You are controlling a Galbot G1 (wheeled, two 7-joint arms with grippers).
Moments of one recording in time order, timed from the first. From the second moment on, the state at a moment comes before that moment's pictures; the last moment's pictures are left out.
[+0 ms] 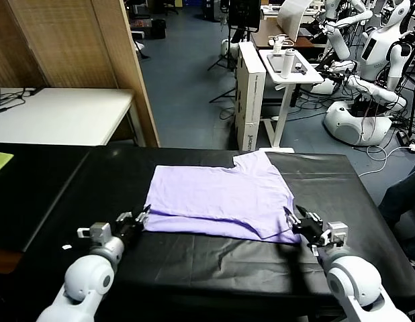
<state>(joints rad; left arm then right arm) 1.30 -1.14 -0.47 -1.92 -0.56 0.44 -0.11 -1.44 1.02 0.57 2.10 0.53 -0.51 0.11</state>
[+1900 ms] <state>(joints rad) 1.72 -1.16 -0.60 -2.18 -0.49 0.44 -0.14 -1.80 1.05 0.60 2.33 0.43 -0.63 0.14</state>
